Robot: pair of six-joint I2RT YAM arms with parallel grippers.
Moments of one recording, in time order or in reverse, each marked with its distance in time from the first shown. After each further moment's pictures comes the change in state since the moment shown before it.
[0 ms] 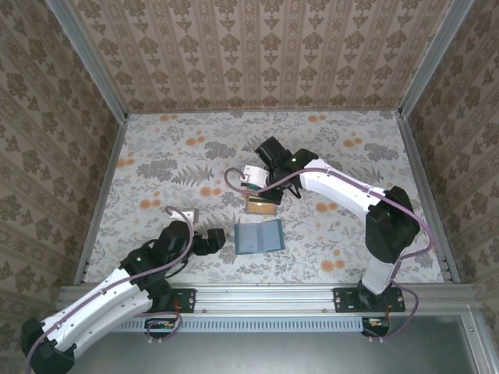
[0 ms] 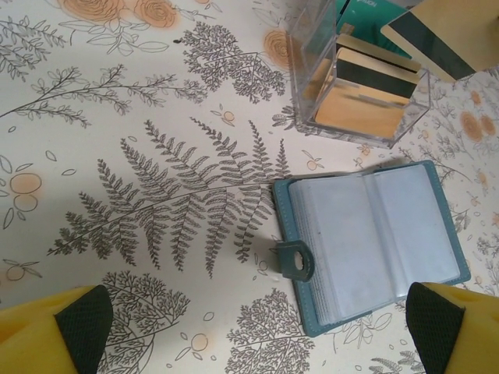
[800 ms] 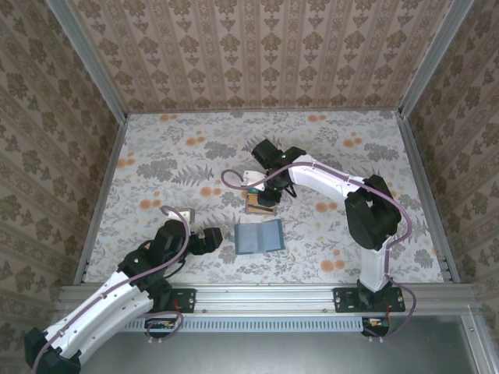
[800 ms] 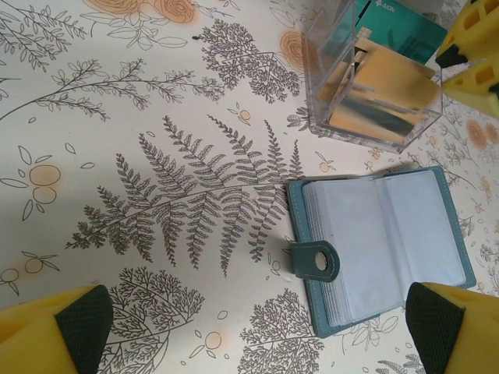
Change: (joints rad) left arm 0.086 -0.034 -0.018 -0.013 0.068 0.016; right arm -0.032 0.142 0.055 -0.054 -0.037 -0.013
